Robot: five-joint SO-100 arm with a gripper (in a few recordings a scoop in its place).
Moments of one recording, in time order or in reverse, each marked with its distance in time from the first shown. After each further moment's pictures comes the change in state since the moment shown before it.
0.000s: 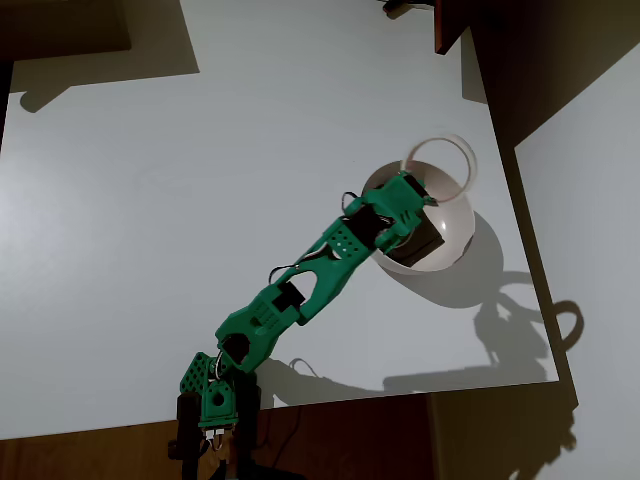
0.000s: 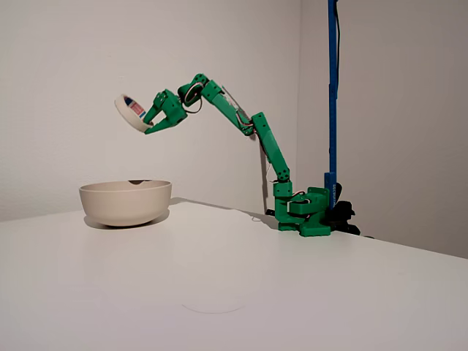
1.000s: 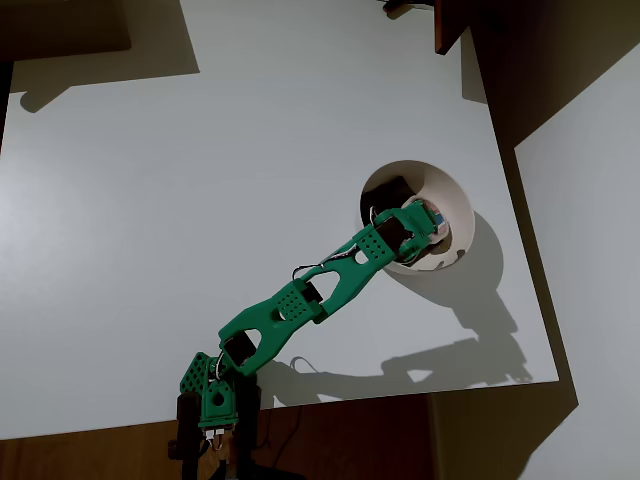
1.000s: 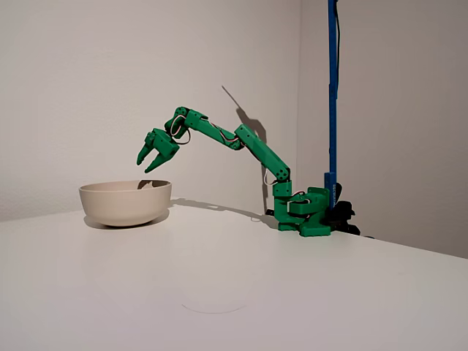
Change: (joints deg) arm 4.2 -16.4 -2.9 0.0 6.2
